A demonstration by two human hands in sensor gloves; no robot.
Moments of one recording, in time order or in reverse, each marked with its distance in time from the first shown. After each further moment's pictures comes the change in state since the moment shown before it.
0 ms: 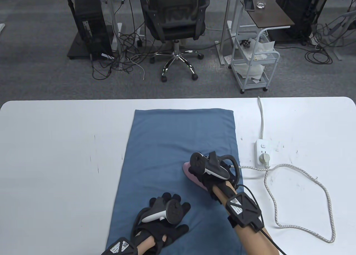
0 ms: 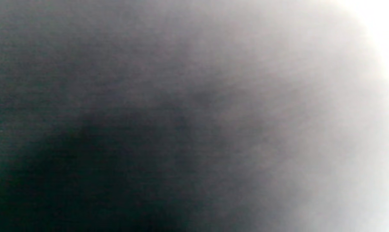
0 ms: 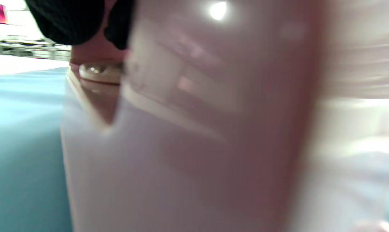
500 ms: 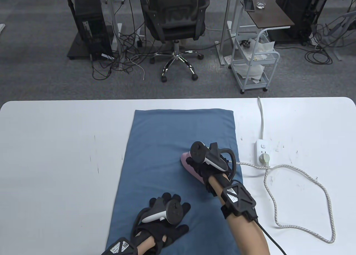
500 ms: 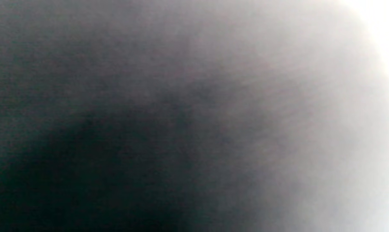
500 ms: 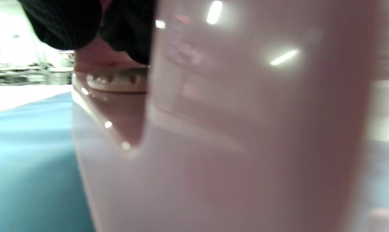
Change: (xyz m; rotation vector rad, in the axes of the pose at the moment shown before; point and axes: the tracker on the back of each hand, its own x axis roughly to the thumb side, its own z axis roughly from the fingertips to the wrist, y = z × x) left_hand 0.000 0.000 0.000 -0.001 0.001 -0.005; right_hand 0.013 -0.014 0.011 -0.023 -0.053 -0.122
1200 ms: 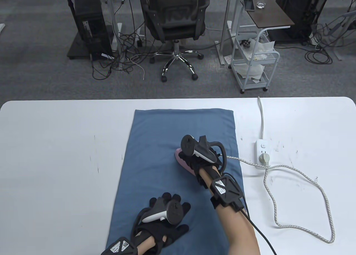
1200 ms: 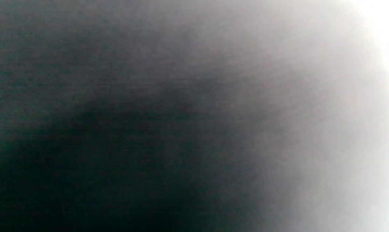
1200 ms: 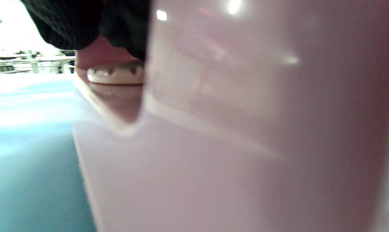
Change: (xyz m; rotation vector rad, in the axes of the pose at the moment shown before) left_hand 0.001 0.000 0.001 -0.005 0.002 -0.008; right_hand 0.004 0.017 -0.061 0.047 0.117 0.017
